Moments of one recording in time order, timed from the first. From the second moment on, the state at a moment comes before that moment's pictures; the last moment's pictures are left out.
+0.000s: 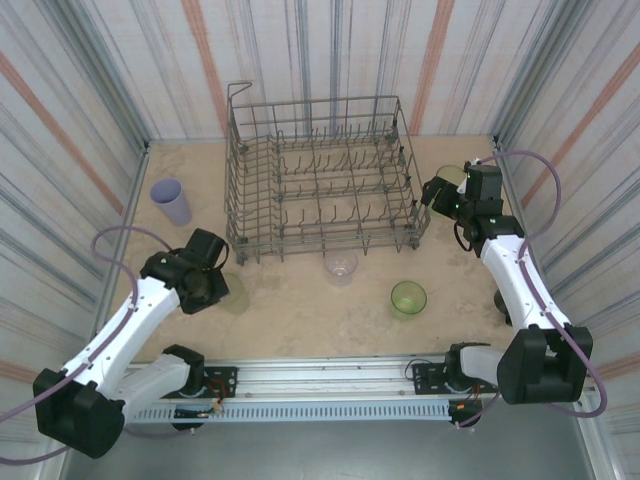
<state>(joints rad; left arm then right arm) -0.39 0.98 0.81 -1.17 -0.13 -0.78 0.04 1.21 0.98 -0.38 -0.08 0.47</state>
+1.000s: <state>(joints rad) -0.41 1.00 1.26 -1.40 -0.04 -0.63 0.09 1.25 0.98 -0.41 -0.18 0.52</state>
